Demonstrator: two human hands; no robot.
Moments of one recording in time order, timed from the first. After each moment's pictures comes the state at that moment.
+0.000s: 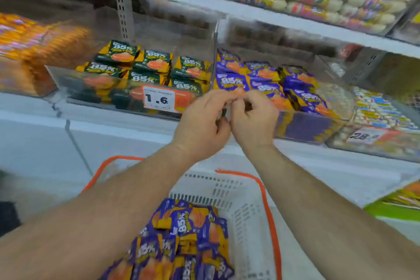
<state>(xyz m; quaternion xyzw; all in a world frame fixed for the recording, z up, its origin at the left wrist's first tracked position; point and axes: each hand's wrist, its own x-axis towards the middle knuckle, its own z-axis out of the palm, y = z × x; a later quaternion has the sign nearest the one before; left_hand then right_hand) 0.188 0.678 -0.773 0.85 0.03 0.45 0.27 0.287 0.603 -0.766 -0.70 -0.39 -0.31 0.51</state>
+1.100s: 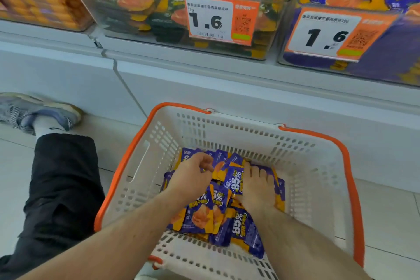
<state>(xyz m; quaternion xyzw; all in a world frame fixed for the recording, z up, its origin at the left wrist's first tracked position) 0.066 0.682 -0.967 0.76 0.47 -0.02 0.46 0.207 0.565 -1.109 -0.88 -0.44 0.15 -0.11</state>
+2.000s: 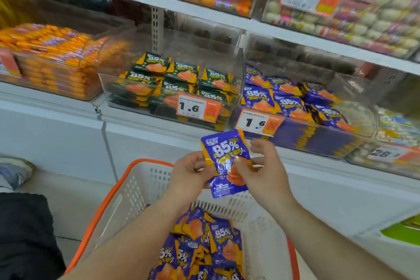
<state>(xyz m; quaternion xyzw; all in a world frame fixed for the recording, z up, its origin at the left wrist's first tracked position) 0.105 0.669 -0.834 0.56 0.29 0.26 0.73 0.218 0.555 -0.802 -0.83 -0.30 0.09 0.46</state>
